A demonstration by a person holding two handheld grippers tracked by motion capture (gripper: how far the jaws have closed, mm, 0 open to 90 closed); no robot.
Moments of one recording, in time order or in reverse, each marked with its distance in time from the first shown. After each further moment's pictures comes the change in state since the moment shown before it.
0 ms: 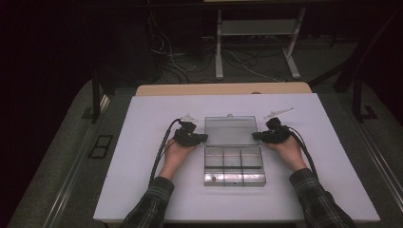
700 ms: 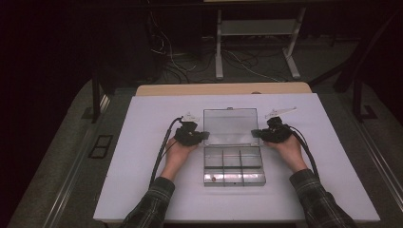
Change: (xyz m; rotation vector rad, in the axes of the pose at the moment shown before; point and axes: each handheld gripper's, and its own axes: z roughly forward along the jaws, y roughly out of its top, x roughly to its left) left arm -0.009 0.005 -0.004 -0.055 0.015 0.018; right arm 0.008 0.004 -0.011 -0.077 0.003 -0.020
